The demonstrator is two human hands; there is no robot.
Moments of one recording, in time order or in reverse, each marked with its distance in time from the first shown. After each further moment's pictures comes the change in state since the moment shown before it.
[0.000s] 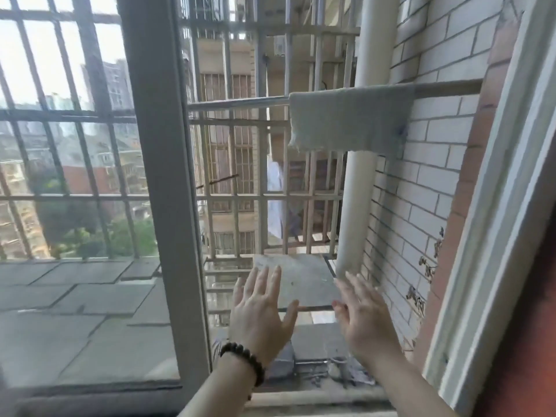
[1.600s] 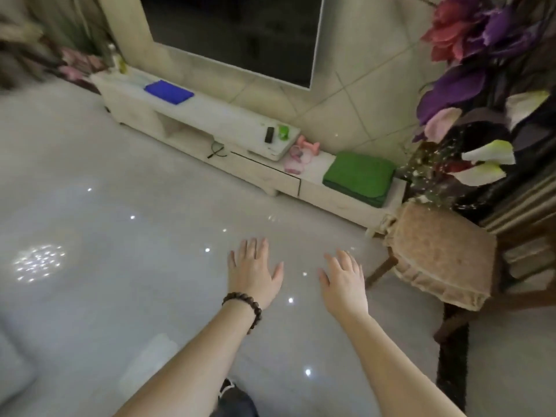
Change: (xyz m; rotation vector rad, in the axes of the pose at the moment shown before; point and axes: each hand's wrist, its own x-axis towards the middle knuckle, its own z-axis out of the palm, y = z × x) left_hand -0.968 0.150 -0.171 0.371 0.262 -2.227; right_hand -0.803 -0.326 -0.079 0.497 -1.092 -1.730
